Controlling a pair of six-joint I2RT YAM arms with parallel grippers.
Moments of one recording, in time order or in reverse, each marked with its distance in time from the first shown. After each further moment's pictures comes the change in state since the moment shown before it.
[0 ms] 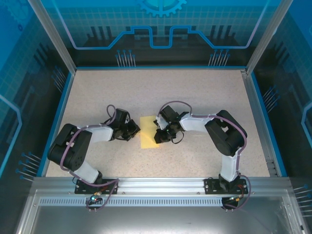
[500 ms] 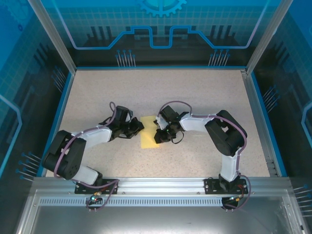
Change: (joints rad) left arm -0.071 -0.083 0.019 -0.005 0.100 0.055; right arm 0.001 0.000 0.000 0.000 0.003 0.000
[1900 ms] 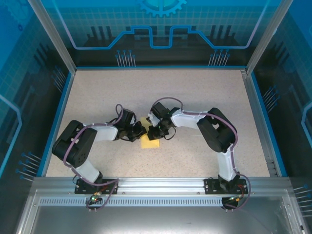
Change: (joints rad) left arm -0.018 0.147 0.011 0.044 0.000 -0.003; right arm 0.047 0.121 0.209 -0.092 0.029 0.022
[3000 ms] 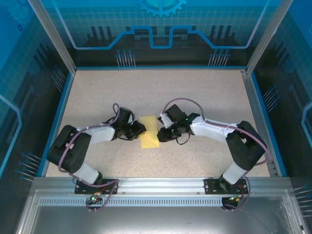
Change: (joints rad) left arm 0.018 -0.121 0.005 -0.071 0.010 -0.003; right arm -0.031 -0.390 -0.296 0.071 0.088 0.005
